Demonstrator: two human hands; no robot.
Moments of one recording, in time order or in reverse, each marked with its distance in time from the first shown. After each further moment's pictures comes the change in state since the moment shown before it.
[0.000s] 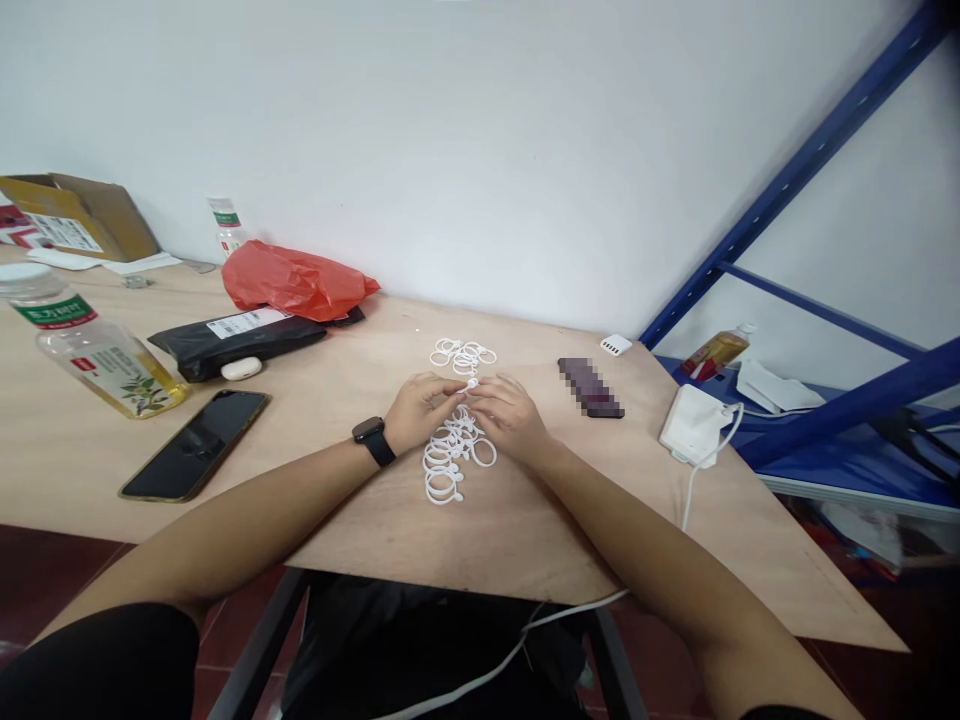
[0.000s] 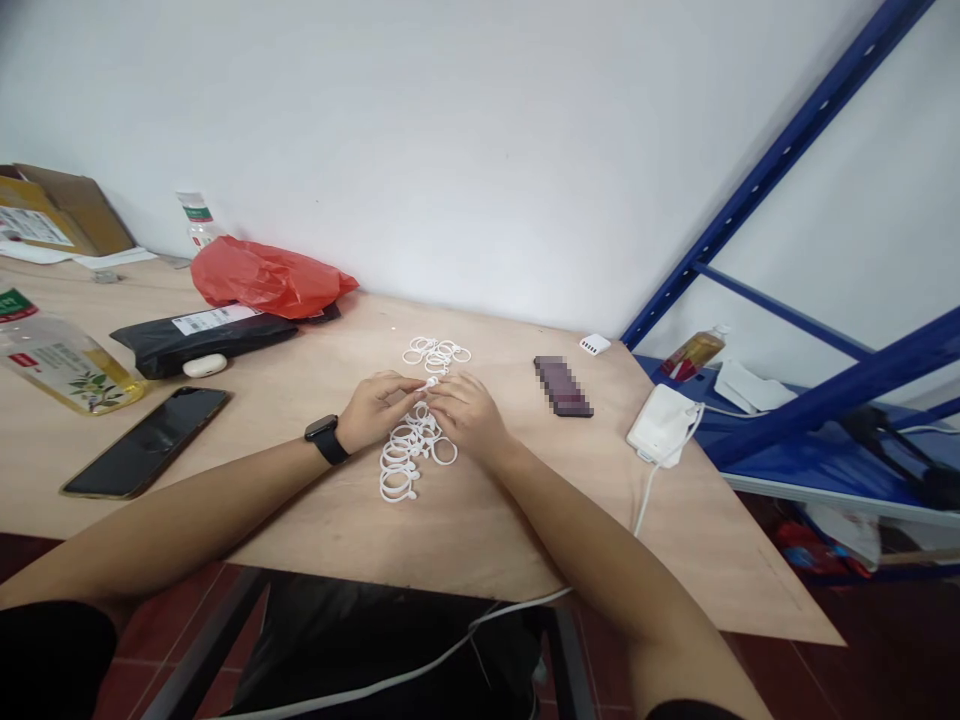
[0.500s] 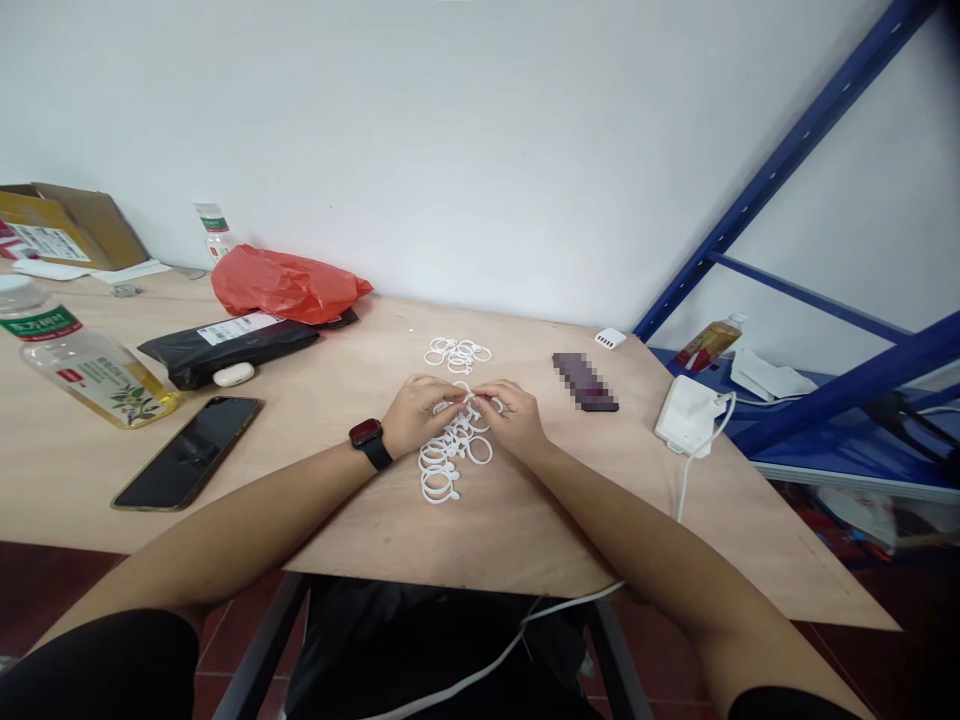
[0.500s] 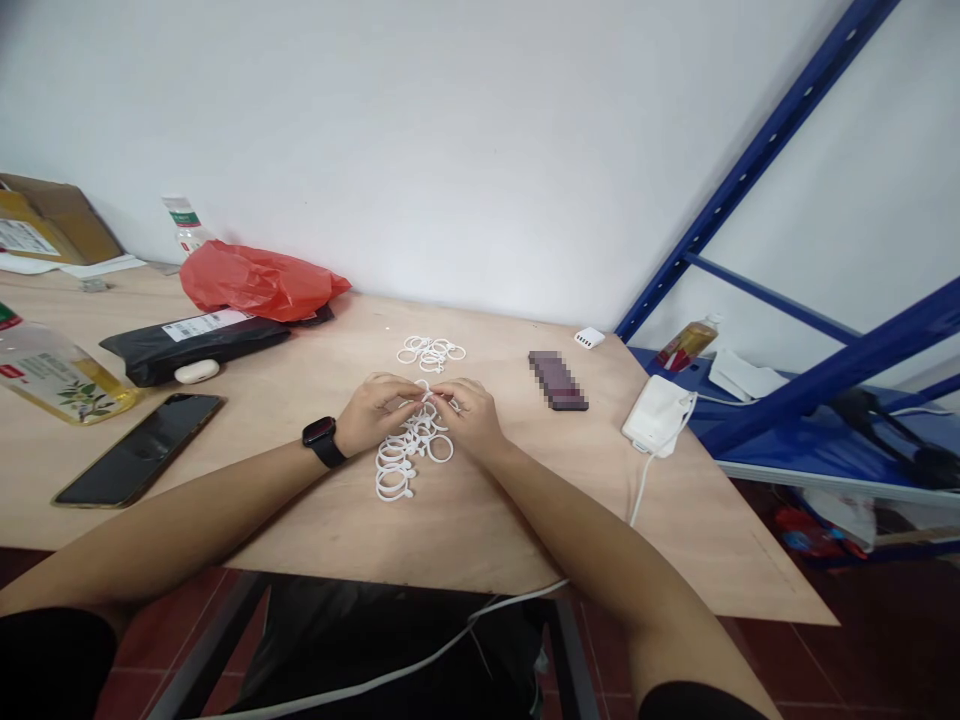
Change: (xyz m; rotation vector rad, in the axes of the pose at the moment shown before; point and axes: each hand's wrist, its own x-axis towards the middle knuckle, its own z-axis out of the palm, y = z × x) left_hand -0.003 0.000 0.002 0.088 -0.074 0.125; right_hand -0.003 -0.008 0.004 0.146 0.205 0.248
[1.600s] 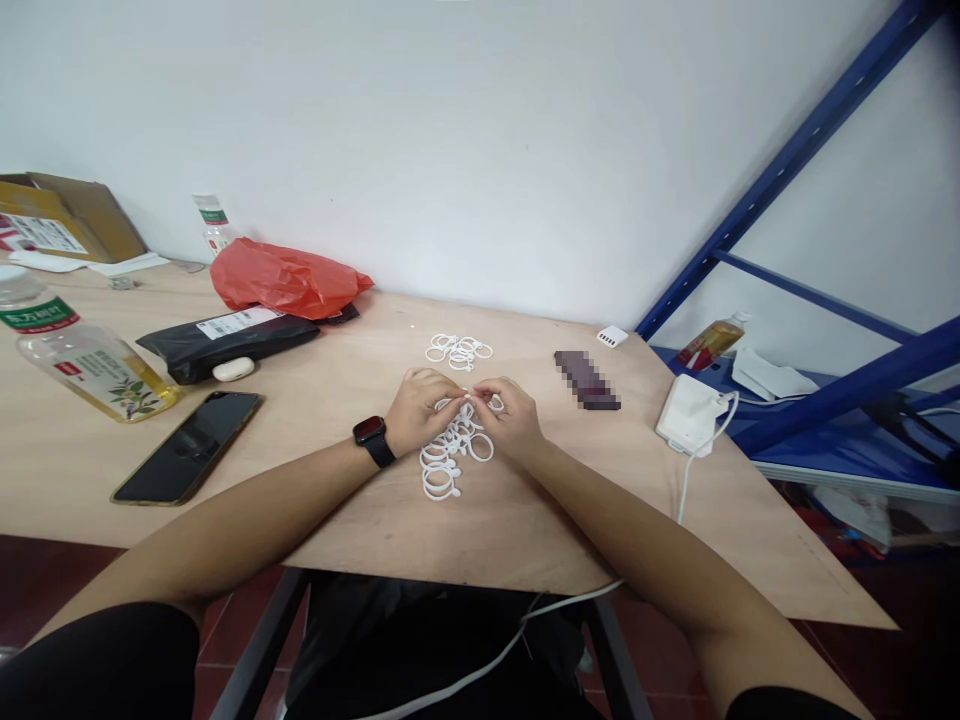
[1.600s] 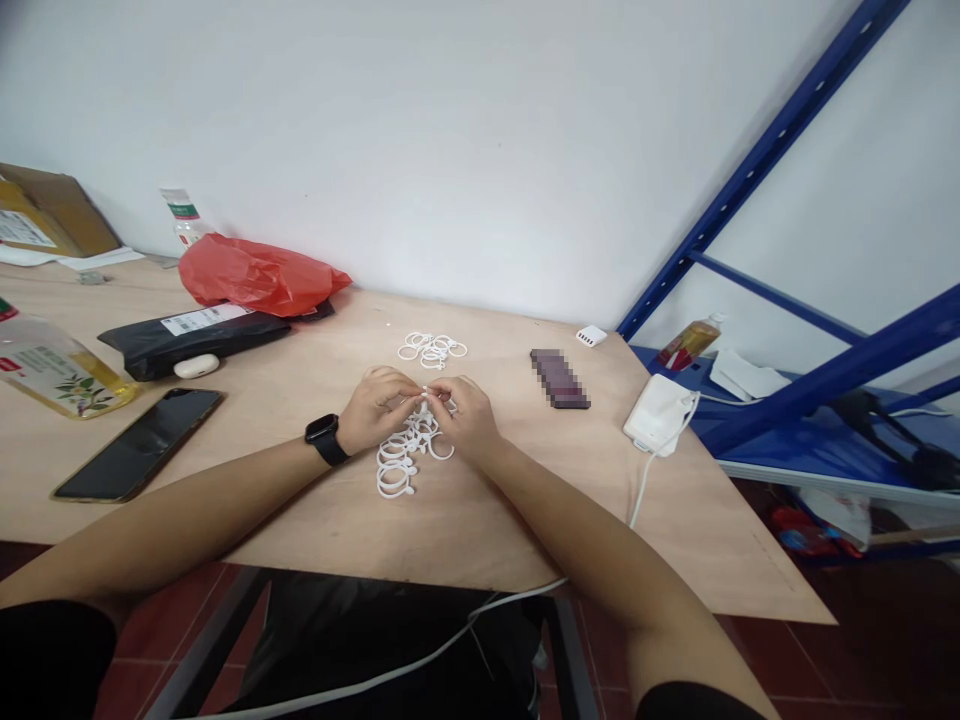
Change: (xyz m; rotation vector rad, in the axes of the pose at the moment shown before) left_hand 0.003 0.009 -0.004 0.032 0.010 0.022; right_hand -0.002 -0.013 0.003 -0.057 0.044 -0.045
